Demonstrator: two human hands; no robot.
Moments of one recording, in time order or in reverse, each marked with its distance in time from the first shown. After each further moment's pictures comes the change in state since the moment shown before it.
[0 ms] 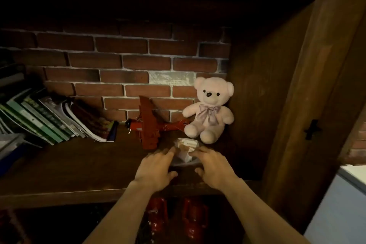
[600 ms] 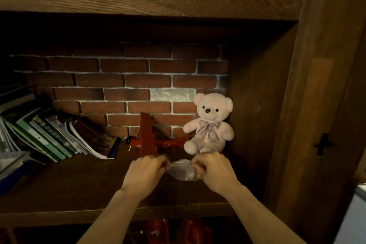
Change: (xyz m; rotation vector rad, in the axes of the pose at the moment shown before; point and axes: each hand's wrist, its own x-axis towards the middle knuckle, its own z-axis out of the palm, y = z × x) left_hand 0.002 -0.003 -0.036 -0.012 0.254 -0.039; right_hand 0.015 0.021 -0.036 0.140 0.230 -0.058
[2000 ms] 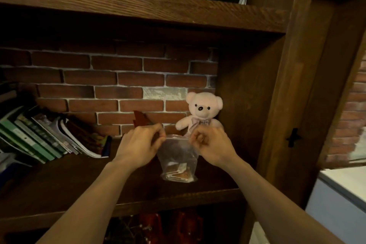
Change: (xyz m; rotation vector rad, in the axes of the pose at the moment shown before) left_hand 0.010 -0.033 -0.062 -0.216 0.225 0.143; right_hand 0.007 -0.056 -0.055 0.134 0.170 0.064
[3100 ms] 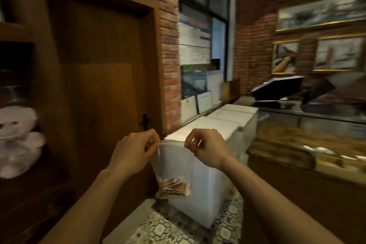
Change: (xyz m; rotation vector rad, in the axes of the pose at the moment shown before) left_hand -0.112 0.493 0.058 -0.419 -0.244 0.603; right_hand -0.416 0.079 -0.383 -0.368 0.270 0.645
